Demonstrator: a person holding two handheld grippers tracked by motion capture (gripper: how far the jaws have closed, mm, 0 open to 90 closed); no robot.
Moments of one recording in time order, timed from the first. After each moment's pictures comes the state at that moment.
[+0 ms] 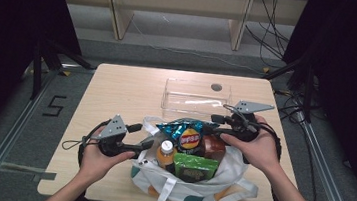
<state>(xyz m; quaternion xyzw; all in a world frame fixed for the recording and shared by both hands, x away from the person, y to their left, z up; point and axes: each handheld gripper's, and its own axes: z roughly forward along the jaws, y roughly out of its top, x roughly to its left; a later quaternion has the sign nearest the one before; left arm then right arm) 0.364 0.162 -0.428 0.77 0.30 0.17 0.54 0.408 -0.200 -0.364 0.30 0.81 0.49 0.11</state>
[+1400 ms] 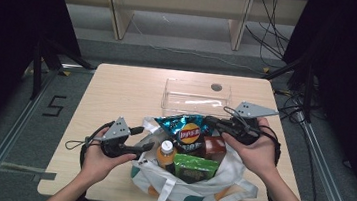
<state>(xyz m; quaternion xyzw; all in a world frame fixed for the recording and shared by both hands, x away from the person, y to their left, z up) 0.365 0.158 -0.435 0.79 0.29 0.17 0.52 0.386 -0.194 -0.346 0.28 0.80 0.51 0.15</state>
